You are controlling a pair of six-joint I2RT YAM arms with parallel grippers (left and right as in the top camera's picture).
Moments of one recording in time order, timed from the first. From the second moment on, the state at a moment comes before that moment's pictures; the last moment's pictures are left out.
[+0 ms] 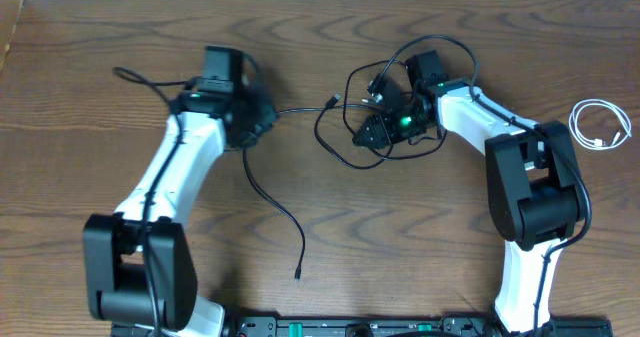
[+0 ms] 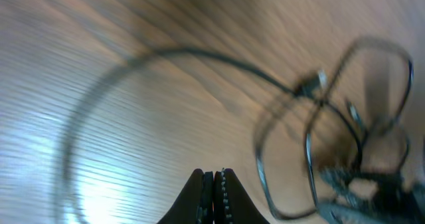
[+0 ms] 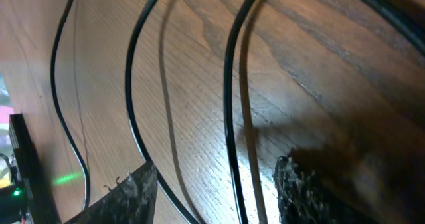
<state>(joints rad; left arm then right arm) -0.16 1.70 1.21 -0.65 0.21 -0.67 0.29 2.14 1.39 -0.55 -0.74 -0.07</state>
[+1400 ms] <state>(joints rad) -0.31 2.08 1.21 -0.26 0.70 -0.73 0.21 2.31 1.41 -0.60 -1.18 -0.03</state>
